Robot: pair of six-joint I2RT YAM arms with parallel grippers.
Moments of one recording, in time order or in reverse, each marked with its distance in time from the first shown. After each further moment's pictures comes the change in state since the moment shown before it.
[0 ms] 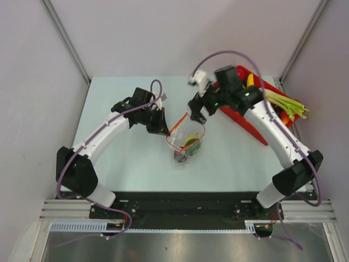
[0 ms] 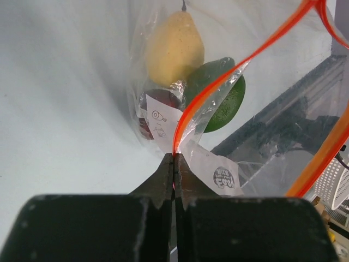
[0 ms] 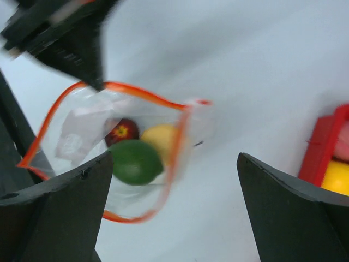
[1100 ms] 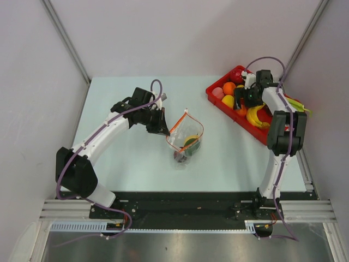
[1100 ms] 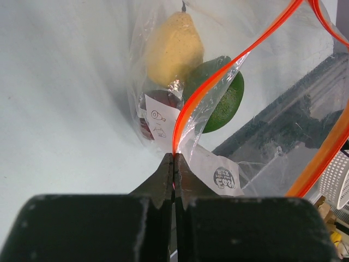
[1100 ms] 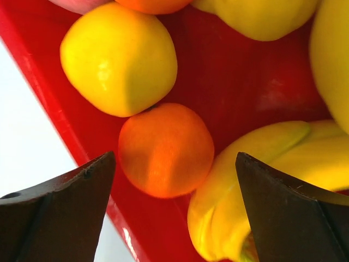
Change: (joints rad) left arm 0.000 -0.008 0.000 0.000 -0.002 0.022; right arm -0.660 0.504 0.003 0.234 0.059 0.148
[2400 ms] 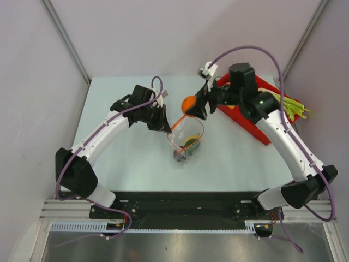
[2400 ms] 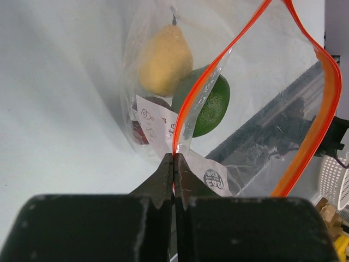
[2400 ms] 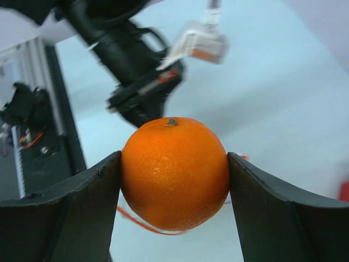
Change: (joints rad) left arm -0.010 0.000 0.044 -0.001 0.002 0.000; right arm 0.513 -0.636 -0.039 0.005 -0.351 0.067
